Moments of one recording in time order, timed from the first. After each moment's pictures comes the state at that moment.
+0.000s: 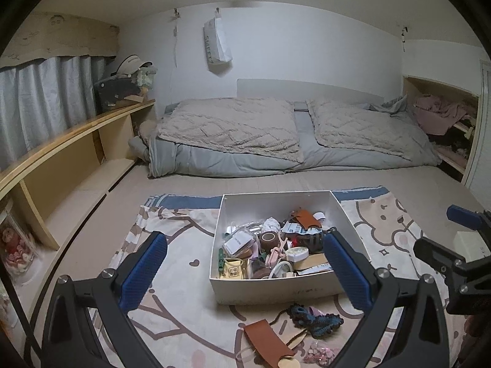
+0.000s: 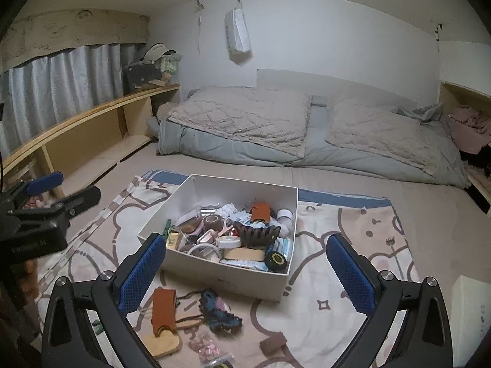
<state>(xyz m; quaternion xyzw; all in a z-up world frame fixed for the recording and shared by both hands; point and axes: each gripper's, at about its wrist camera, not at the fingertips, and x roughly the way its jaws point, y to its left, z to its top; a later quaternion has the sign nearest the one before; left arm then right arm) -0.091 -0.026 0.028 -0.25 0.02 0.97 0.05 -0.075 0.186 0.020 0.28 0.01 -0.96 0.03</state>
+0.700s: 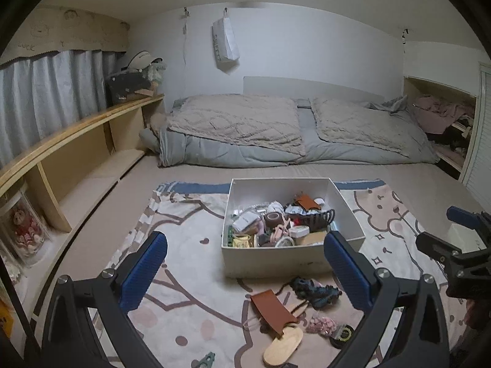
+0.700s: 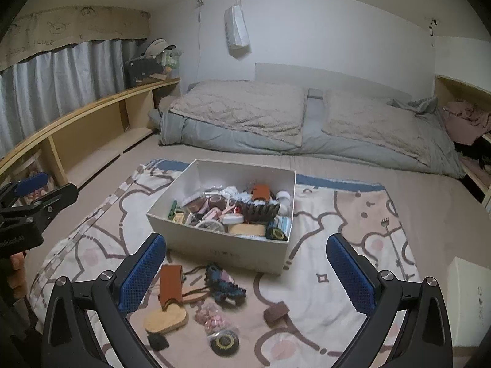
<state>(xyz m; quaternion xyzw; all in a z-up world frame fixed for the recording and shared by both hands) -0.035 -0.045 0.024 -0.26 0.01 0.96 0.05 -0.032 0.183 0.009 0.29 0.00 -0.96 0.03</state>
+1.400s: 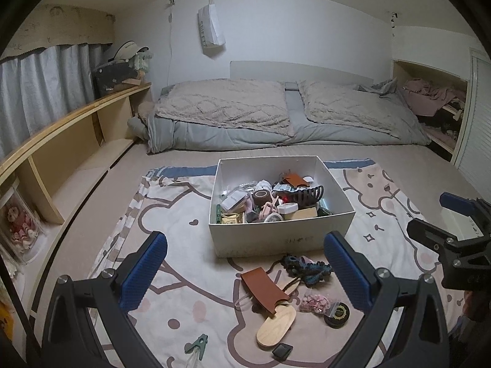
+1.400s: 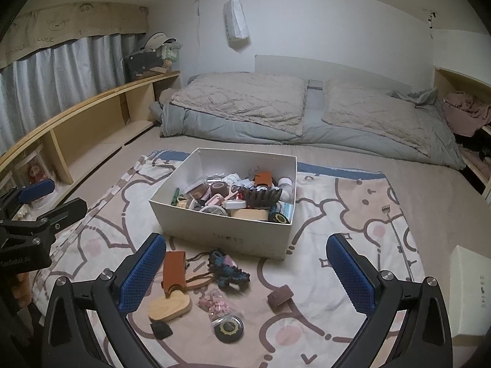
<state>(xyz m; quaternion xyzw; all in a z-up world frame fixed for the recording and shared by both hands) -0.025 -0.033 0.007 -0.29 0.03 0.95 0.07 -0.017 0.182 0.000 0.31 0.00 -0.95 0.03</state>
